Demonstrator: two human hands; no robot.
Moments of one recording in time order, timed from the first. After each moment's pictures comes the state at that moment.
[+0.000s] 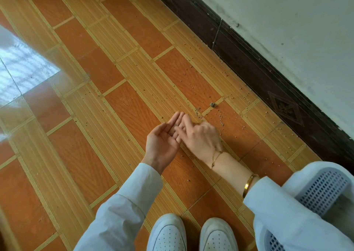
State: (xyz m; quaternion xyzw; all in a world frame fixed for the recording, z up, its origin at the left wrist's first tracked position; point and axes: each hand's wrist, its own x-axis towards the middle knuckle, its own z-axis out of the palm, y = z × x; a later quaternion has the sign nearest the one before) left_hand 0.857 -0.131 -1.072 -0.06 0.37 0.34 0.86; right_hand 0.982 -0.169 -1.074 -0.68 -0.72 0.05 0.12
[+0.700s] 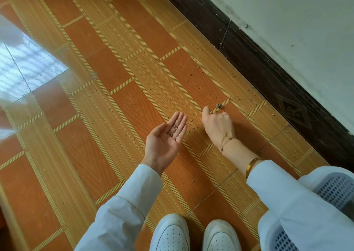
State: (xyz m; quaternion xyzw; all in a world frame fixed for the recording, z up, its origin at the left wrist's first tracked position) left_hand 0.844 -0.131 -1.067 -0.07 0.37 0.36 0.85; right_hand 1.016 -0.142 -1.096 -0.74 -0.67 -0.03 -0.09
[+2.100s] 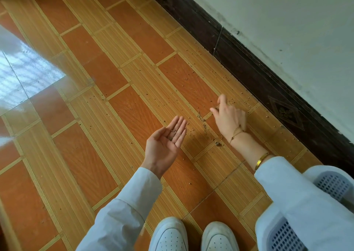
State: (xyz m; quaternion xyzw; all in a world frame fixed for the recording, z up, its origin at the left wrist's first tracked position) left_hand 0.850 -0.133 -1.068 -0.06 0.38 0.34 0.86; right_hand 1.063 -0.137 -1.086 -0.83 -0.56 0.08 0.02
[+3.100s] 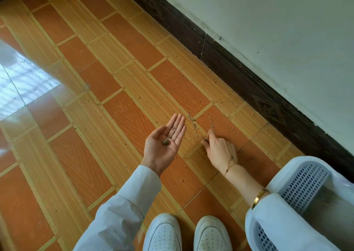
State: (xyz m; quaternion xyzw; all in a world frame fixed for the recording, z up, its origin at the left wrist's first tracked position) left_hand 0.867 -0.148 -1.041 -0.09 0.34 0.34 0.87; right_hand 1.031 -0.227 -1.089 -0.82 -0.54 0.19 0.00
